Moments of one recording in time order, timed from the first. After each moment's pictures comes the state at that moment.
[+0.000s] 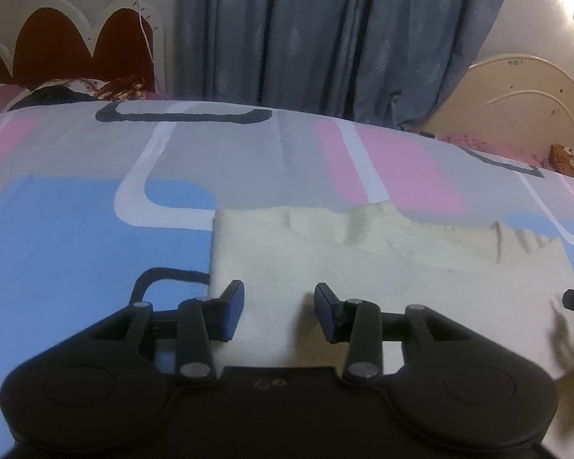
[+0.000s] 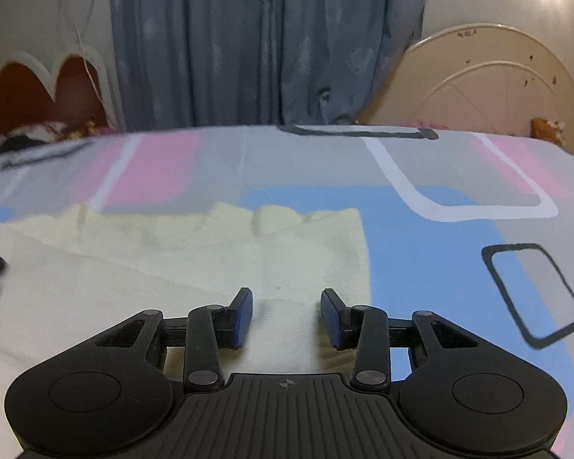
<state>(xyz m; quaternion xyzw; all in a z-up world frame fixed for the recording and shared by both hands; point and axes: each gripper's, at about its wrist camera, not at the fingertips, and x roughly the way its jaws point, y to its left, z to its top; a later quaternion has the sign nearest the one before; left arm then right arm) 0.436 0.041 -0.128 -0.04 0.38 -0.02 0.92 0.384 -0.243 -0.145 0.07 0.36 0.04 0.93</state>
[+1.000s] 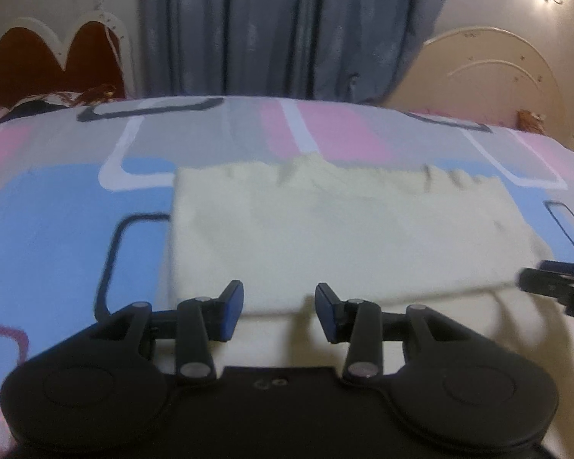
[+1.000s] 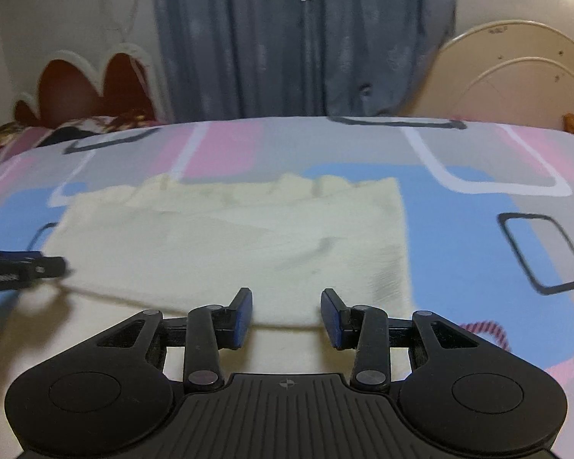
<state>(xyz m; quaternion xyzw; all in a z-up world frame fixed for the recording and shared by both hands) 0.363 0.010 -0.120 0.00 0.39 -0.07 0.92 0.318 -0.221 -0.130 0.08 0.37 0.11 0.92</state>
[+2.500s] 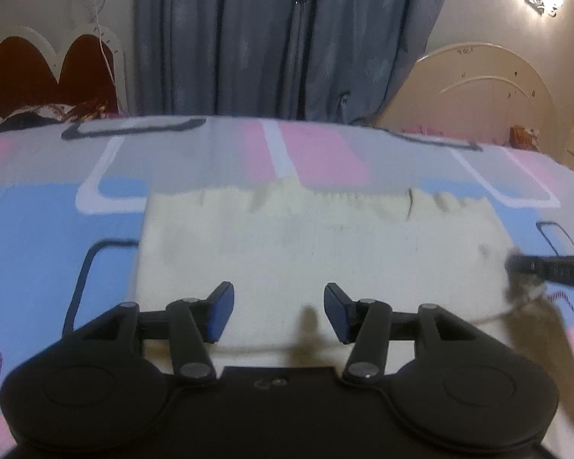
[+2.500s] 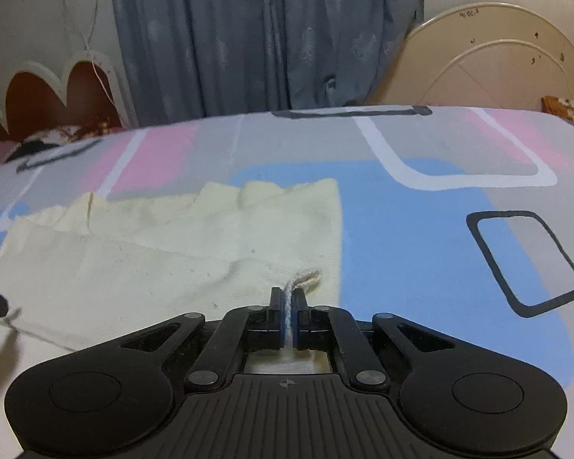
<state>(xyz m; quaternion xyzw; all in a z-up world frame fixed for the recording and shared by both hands) 0.382 -0.011 -0.115 -0.01 0.35 -0.07 0.93 0.368 -0.276 -0.153 0.09 0.37 0.06 0.92</state>
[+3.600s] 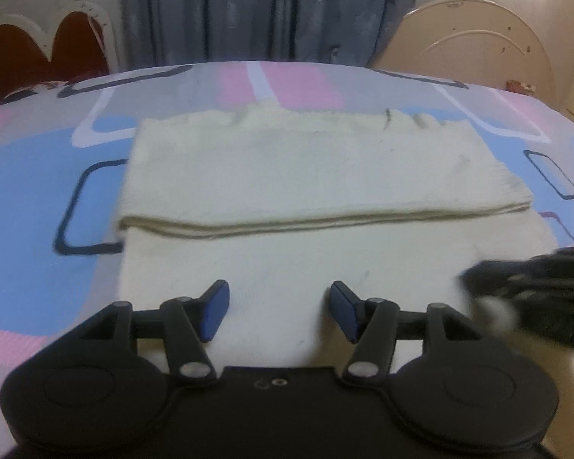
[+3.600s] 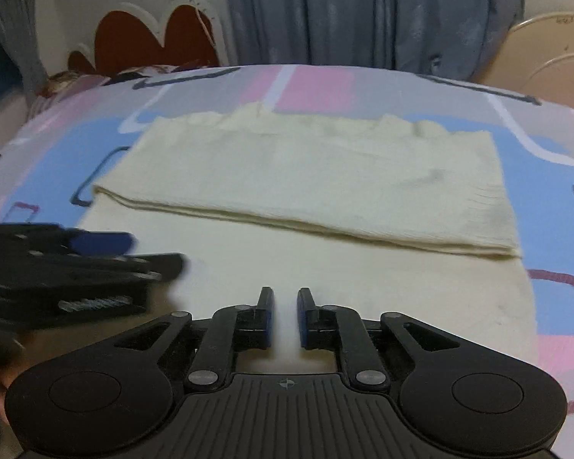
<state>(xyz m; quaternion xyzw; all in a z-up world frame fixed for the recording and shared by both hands) 0.326 -0.022 -0.143 0.02 0.42 -0.07 0.91 0.291 -0.191 -0.148 0.05 0.42 0.17 0.89</state>
